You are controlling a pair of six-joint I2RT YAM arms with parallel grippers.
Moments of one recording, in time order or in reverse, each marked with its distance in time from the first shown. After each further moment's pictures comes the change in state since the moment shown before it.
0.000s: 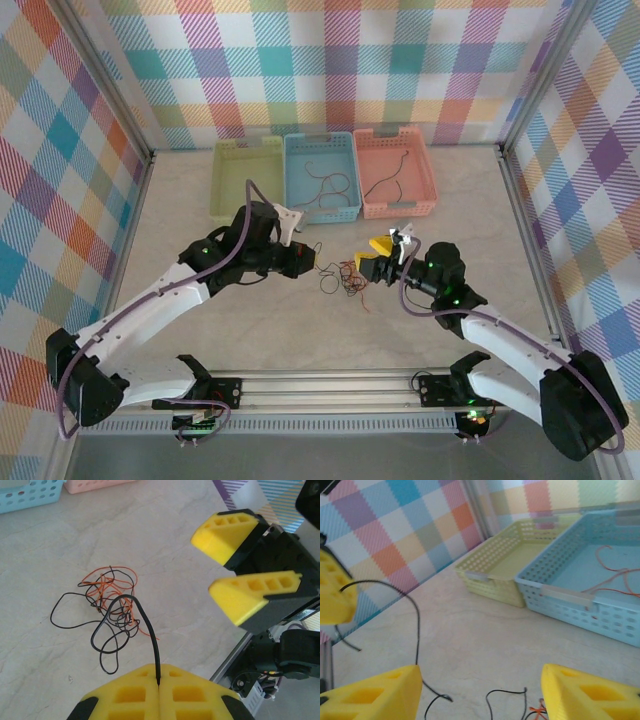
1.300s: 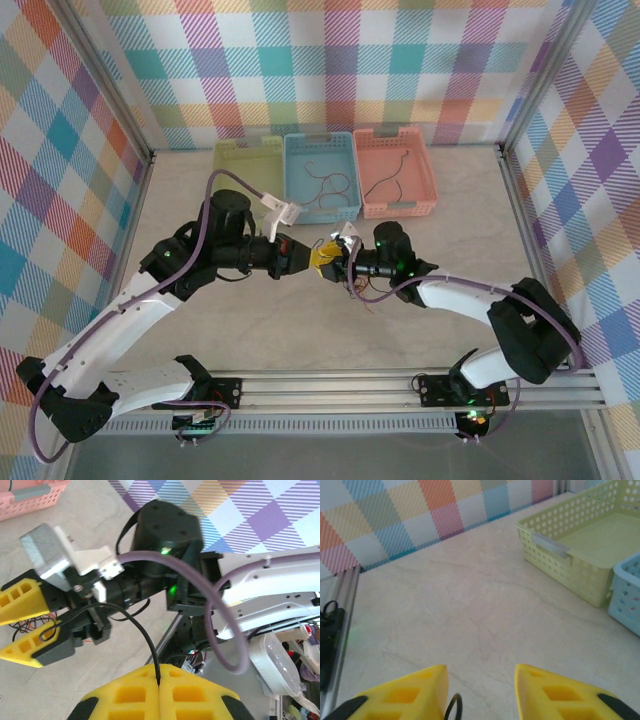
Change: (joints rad) left arm 0.000 -0.101 0.178 -0.106 0.240 0.003; right arm 0.172 0.455 0.271 -0.009 -0.083 -0.248
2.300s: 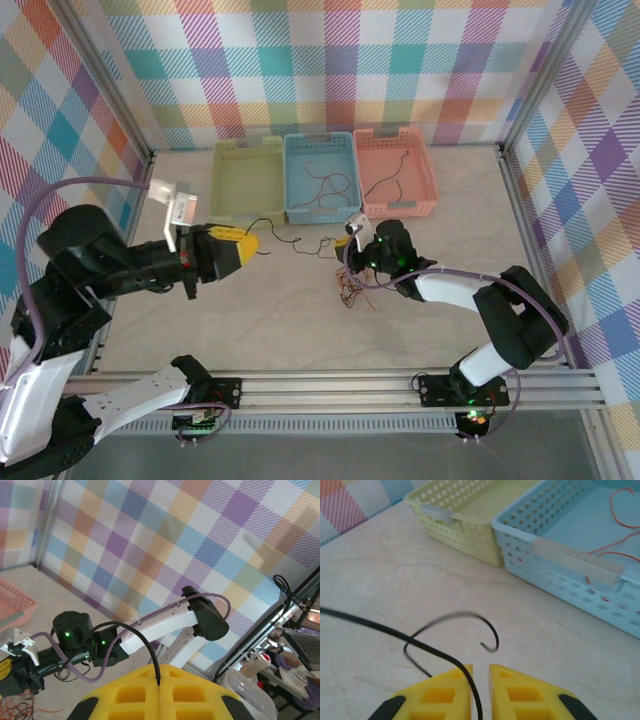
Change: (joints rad) left arm 0.000 -0.216 0.363 -0.125 -0.026 -0.007; right arm -0.087 0.079 -0.006 -0.011 0.250 0.064
